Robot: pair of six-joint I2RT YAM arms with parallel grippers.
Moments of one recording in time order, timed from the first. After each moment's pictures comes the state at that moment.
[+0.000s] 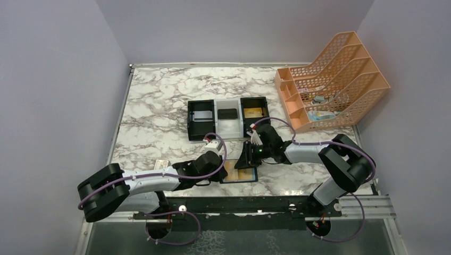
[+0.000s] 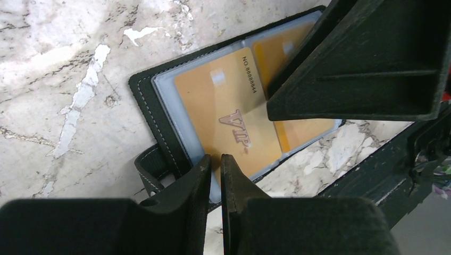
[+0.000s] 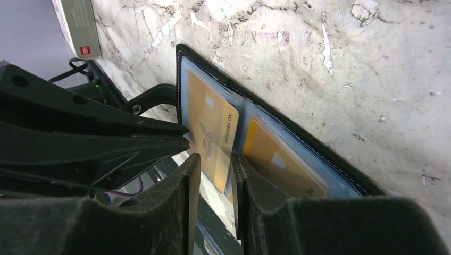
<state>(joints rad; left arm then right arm) -1.06 1.18 0.36 0.08 -0.14 -0.84 0.71 1.59 0.58 0.19 -0.57 0.78</state>
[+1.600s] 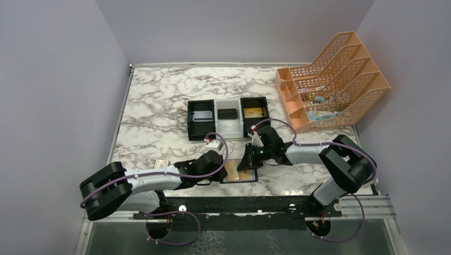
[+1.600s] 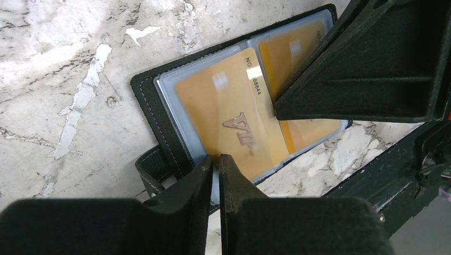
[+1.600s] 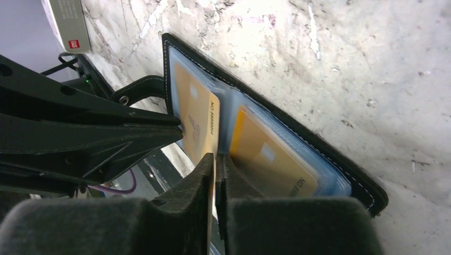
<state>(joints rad) -1.06 1.21 0.38 0.05 -0.15 -0.84 0.71 1.58 0.56 0.18 -0.56 0.76</state>
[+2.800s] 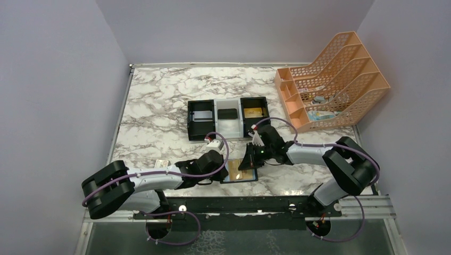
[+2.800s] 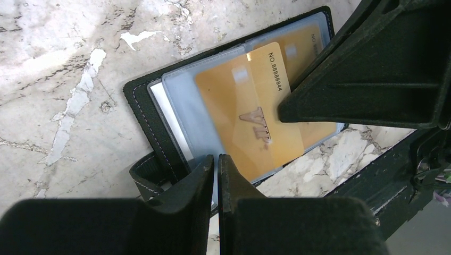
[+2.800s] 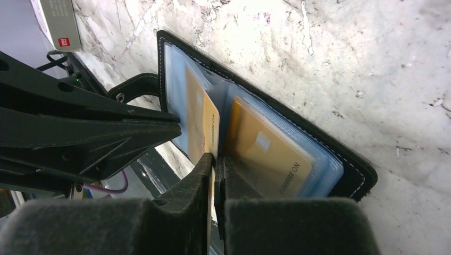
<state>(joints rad) -1.06 1.23 0.39 0.07 -0.15 -0.86 0.70 1.55 0.57 0.12 -0.54 0.72</state>
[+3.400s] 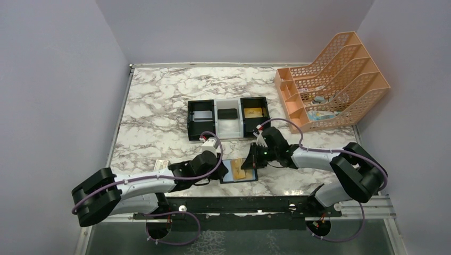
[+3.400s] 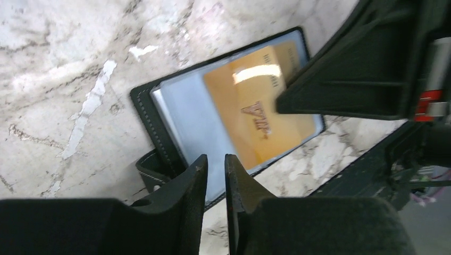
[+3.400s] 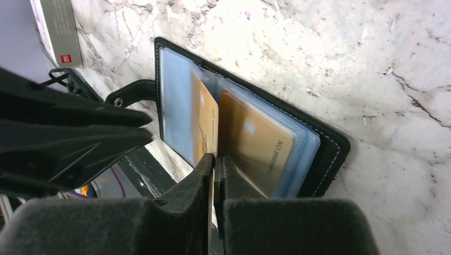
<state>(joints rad) -1.06 1.13 0.35 0.07 -0.18 -0.87 0.70 1.44 0.51 0.13 -0.45 0.75</state>
